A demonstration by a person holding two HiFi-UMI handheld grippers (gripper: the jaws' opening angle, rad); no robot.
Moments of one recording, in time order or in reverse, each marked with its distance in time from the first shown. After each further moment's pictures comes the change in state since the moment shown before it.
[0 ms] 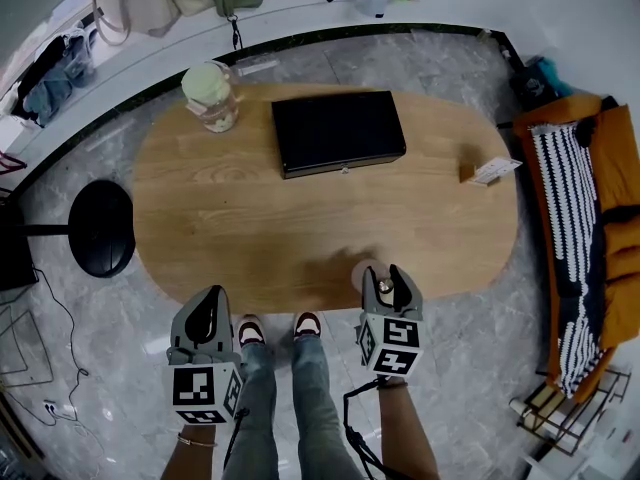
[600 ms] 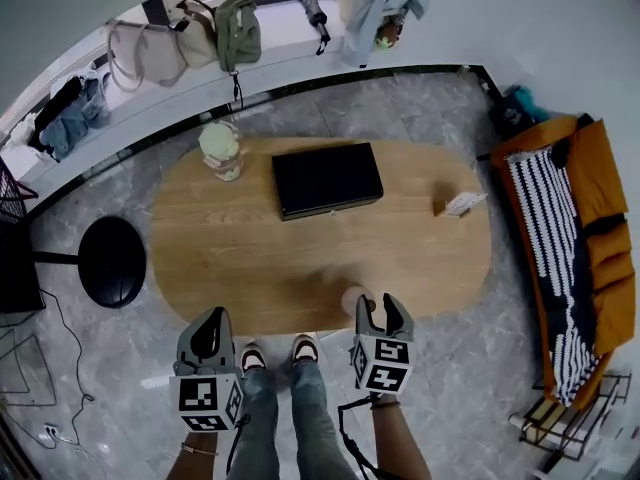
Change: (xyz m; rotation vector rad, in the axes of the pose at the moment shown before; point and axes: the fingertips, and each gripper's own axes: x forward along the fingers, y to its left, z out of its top) left arm -0.031 0.005 0.047 0.000 -0.027 -0.021; right arm -0.049 0.008 0.045 0.029 0.010 -0.050
